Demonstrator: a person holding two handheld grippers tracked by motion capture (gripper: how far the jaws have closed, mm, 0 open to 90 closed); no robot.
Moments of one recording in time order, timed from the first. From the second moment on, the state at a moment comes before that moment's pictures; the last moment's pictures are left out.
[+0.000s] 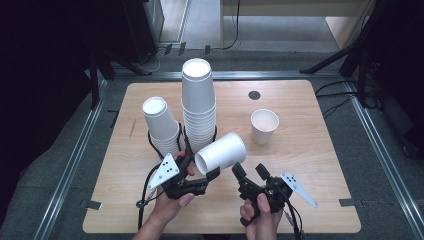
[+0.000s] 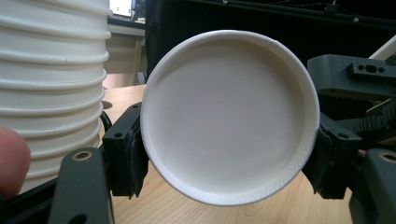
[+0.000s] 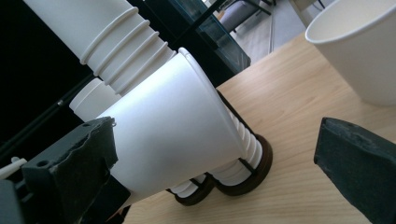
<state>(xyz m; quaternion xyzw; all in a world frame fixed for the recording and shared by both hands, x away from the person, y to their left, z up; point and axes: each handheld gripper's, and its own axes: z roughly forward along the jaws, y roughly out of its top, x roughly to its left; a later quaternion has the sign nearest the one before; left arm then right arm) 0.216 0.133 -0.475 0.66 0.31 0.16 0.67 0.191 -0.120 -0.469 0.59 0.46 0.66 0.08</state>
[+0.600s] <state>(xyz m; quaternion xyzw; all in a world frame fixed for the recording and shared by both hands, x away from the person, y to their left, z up) 0.212 0.123 -0.479 0.66 0.30 0.16 0.67 0.201 -0.121 -0.482 0.68 0.27 0.67 -0.14</state>
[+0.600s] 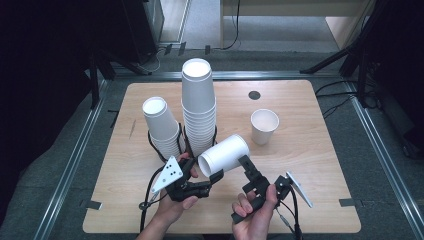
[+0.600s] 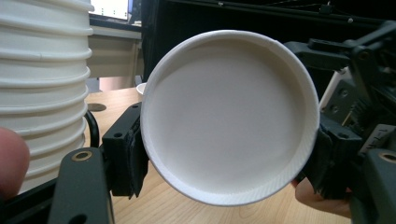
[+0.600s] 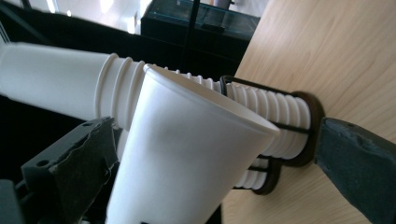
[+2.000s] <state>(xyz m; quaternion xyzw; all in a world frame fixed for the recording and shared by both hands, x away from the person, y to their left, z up) 0.210 0.114 -0.485 0.68 0.29 0.12 0.67 0.223 -0.101 -0.497 0.67 0.19 0.68 -0.23</state>
